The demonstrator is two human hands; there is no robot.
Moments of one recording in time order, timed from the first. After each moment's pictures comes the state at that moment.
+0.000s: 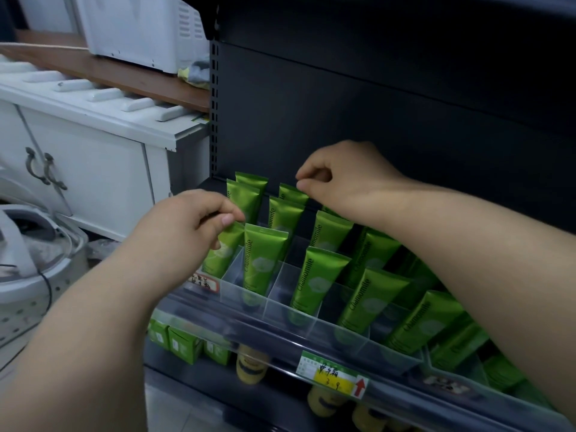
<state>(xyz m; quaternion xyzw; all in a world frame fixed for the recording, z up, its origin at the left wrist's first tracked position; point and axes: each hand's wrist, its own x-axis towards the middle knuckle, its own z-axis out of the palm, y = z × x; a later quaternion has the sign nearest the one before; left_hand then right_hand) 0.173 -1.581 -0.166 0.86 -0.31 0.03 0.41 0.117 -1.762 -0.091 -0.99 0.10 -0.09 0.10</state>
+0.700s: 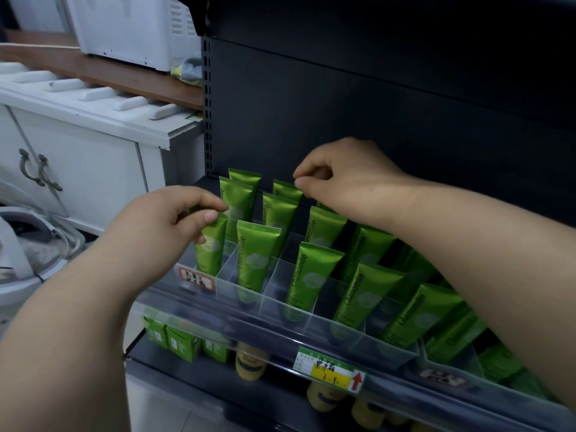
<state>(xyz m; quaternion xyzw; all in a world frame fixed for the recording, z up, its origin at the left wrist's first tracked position) 0.179 -1.574 -0.167 0.86 -0.30 0.02 0.41 0.108 -1.766 -0.092 -0.98 0.10 -0.09 0.14</state>
